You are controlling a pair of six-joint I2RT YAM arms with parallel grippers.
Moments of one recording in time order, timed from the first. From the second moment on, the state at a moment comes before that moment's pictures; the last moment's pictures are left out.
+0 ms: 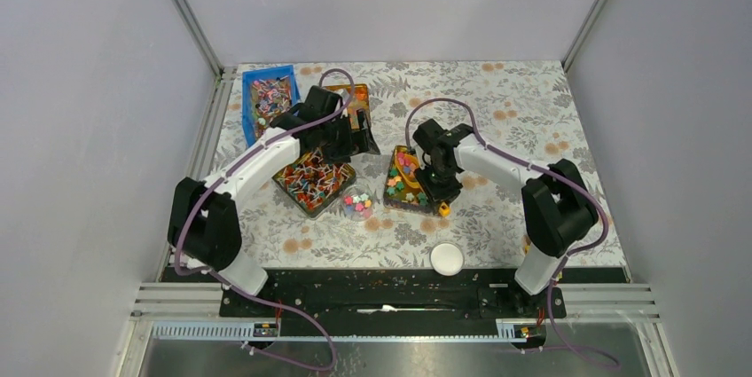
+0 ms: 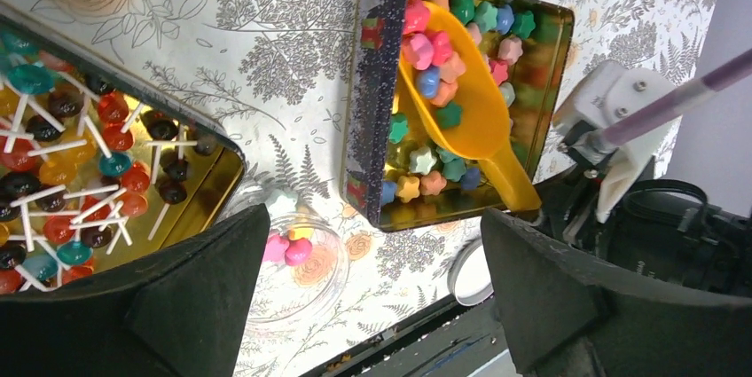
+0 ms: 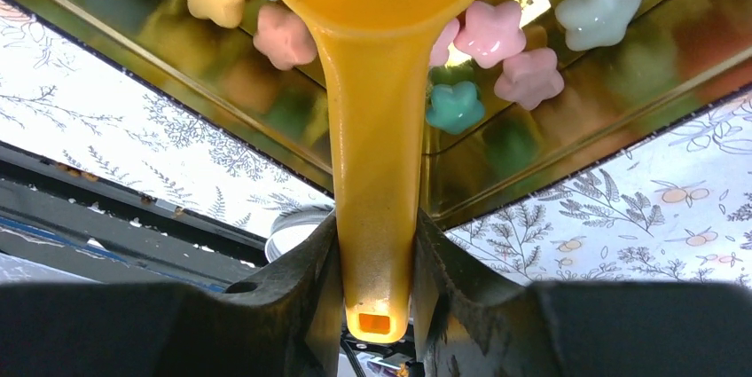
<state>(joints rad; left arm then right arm) -0.46 1.59 1.28 -0.57 0.28 -0.63 0.62 1.74 1.24 -0.98 -0.10 0.11</state>
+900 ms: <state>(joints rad) -0.46 1.25 1.02 -0.57 0.18 -0.60 0.63 1.43 1.10 -1.14 -0.07 0.16</state>
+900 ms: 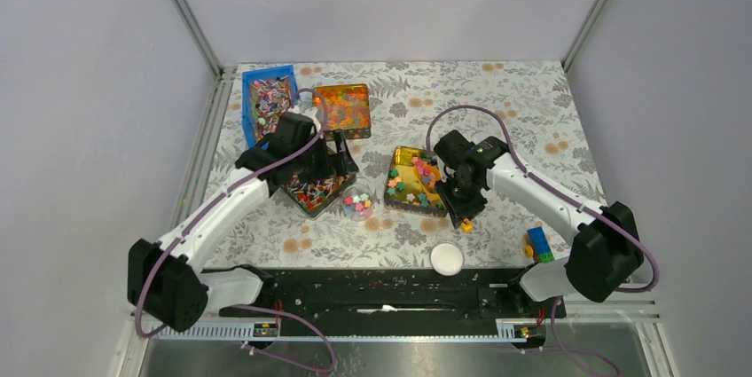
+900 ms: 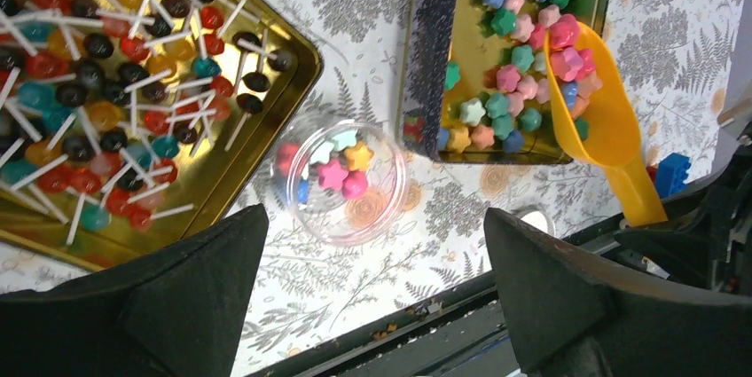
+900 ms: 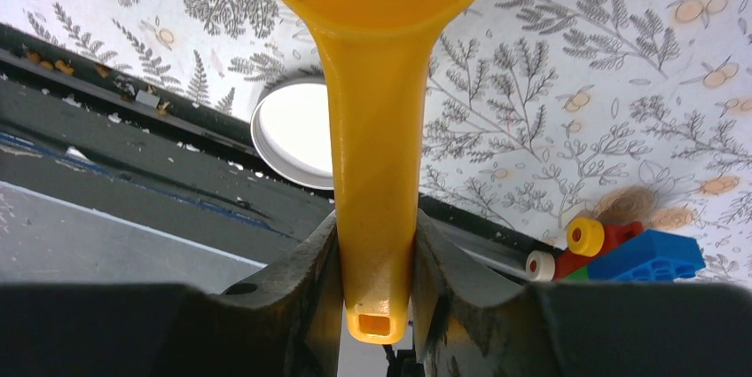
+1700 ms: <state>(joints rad) -0.46 0.95 0.77 -0.63 0.11 -0.61 0.85 1.39 1.15 -1.26 -0.12 0.24</state>
